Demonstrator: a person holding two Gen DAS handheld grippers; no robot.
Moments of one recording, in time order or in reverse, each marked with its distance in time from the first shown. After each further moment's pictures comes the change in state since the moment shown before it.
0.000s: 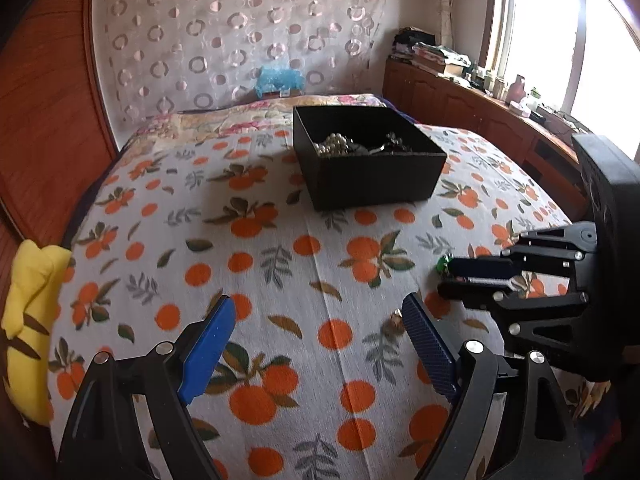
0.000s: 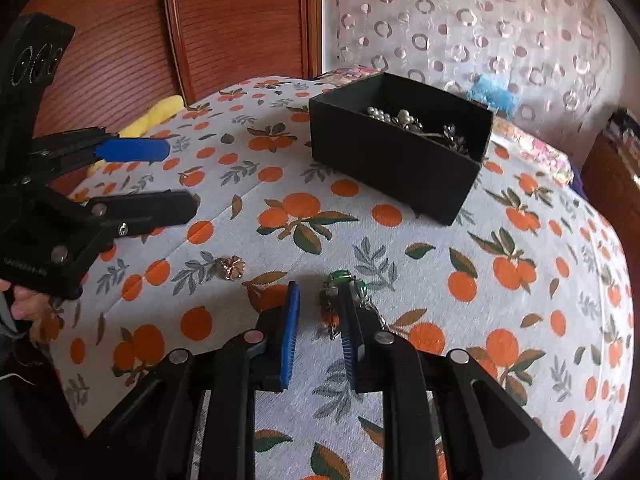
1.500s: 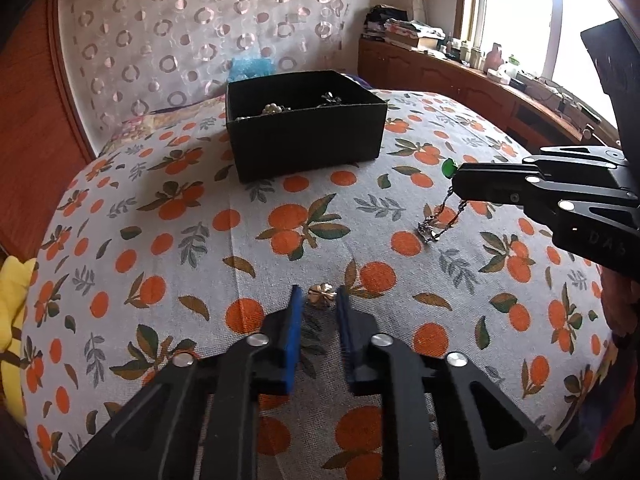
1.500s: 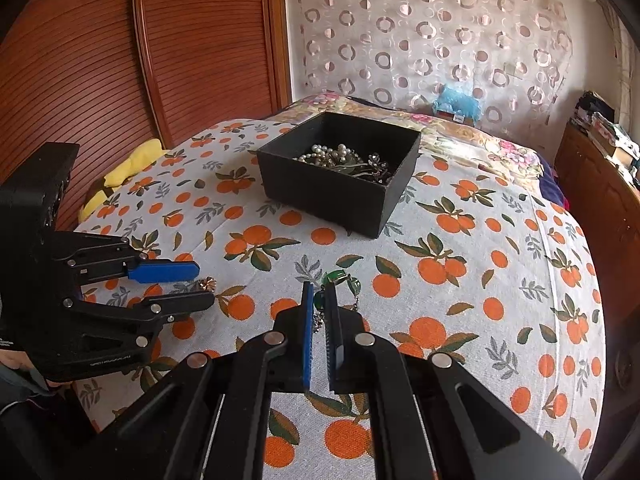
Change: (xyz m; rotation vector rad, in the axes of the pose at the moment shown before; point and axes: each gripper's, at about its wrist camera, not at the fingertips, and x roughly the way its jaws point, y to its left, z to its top) left arm 0.019 -0.051 -0.013 0.088 0.050 -0.032; right arm -0.050 -0.036 -0.009 0.114 -0.105 -0.045
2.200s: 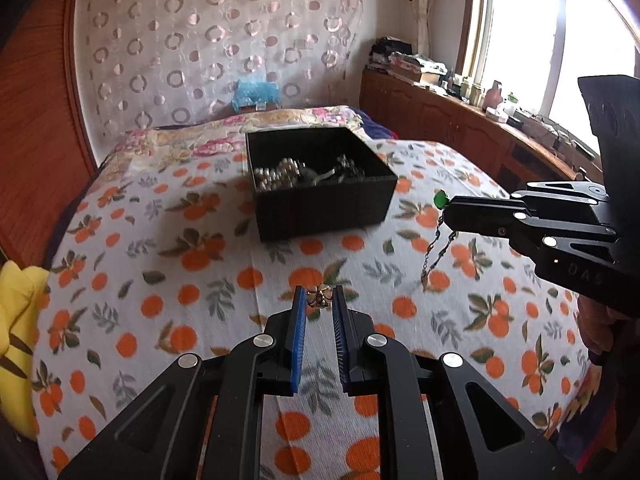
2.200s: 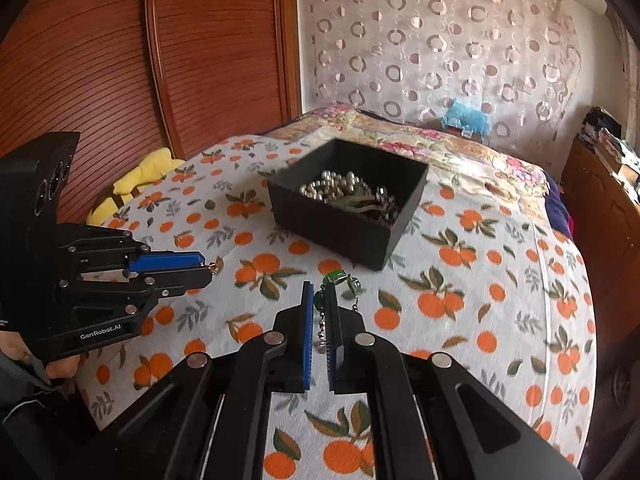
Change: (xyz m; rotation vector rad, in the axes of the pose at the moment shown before) left arm -0.026 0.021 0.035 -0.054 -0.104 -0.034; right arm -0.010 0.002 0.025 -0.040 -0.039 0.024
